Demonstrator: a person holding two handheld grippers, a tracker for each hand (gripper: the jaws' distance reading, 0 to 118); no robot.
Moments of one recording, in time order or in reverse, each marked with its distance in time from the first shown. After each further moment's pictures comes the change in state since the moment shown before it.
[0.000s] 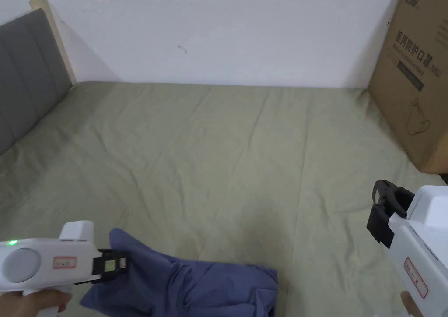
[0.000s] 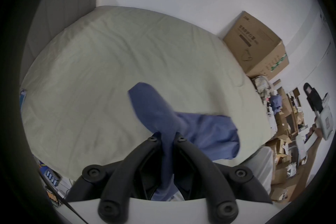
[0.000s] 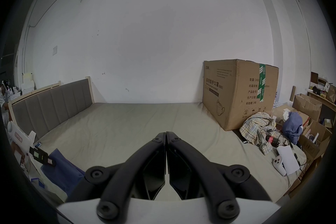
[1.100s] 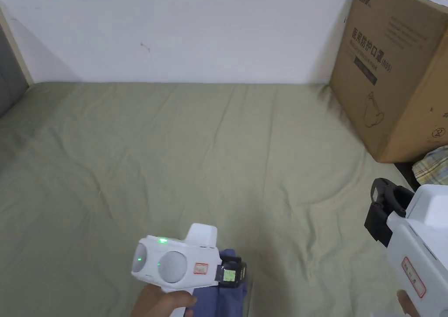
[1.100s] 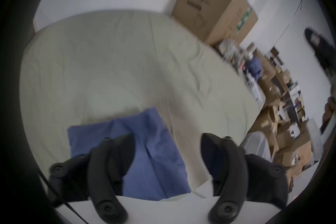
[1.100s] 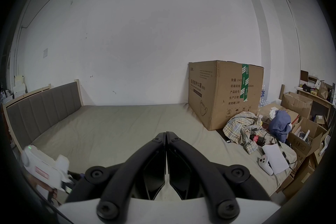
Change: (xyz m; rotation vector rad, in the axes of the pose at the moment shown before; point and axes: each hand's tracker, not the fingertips) left arm 0.191 -0.037 -0.115 -0.034 -0.203 -0.270; right arm 0.046 0.000 0.028 0.012 -0.095 -0.019
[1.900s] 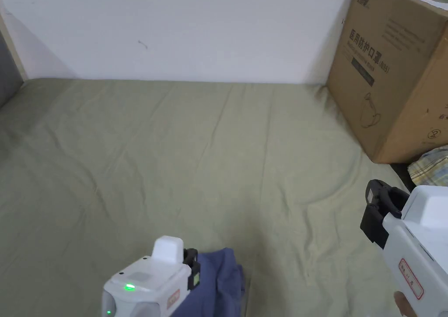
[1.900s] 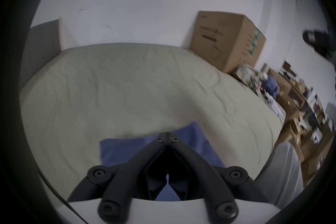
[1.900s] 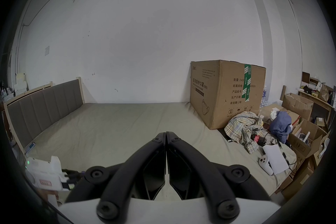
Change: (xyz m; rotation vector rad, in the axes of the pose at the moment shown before) left arm -0.034 -0.057 -0.014 0.262 0.187 -0.097; right arm -0.006 0.000 0.001 -0.016 0.012 0.015
